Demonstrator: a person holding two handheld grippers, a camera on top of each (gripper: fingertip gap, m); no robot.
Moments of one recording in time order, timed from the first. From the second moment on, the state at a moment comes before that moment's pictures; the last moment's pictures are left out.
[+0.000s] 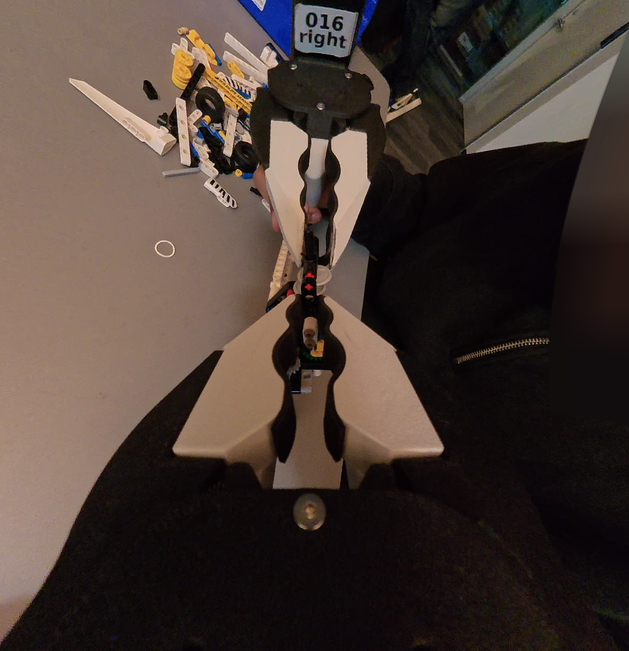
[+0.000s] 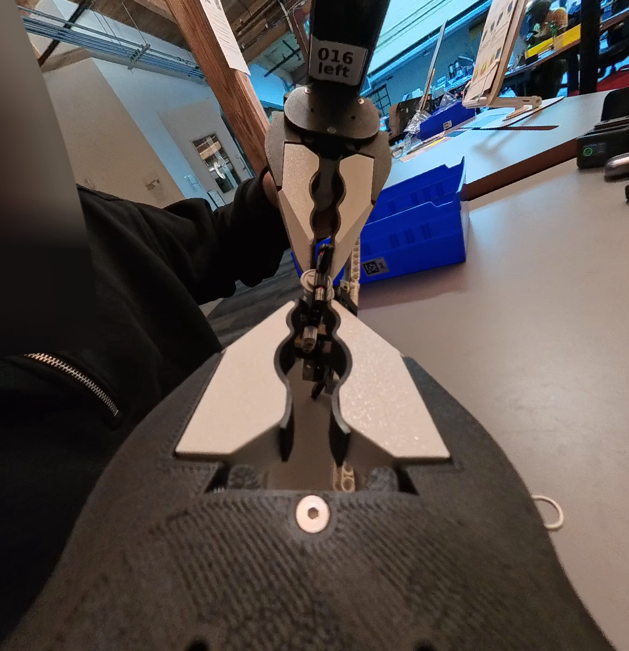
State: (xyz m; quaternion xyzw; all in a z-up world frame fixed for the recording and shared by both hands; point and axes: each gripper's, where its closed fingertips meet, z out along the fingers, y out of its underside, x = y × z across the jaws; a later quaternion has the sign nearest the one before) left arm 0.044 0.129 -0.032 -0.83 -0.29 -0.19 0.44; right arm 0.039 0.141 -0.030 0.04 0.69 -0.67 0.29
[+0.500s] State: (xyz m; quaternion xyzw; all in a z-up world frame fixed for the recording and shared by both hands) left arm 0.034 0.116 -0.051 -0.81 -0.33 -0.16 0.46; right arm 0.030 0.133 -0.052 0.12 0.70 -0.63 0.31
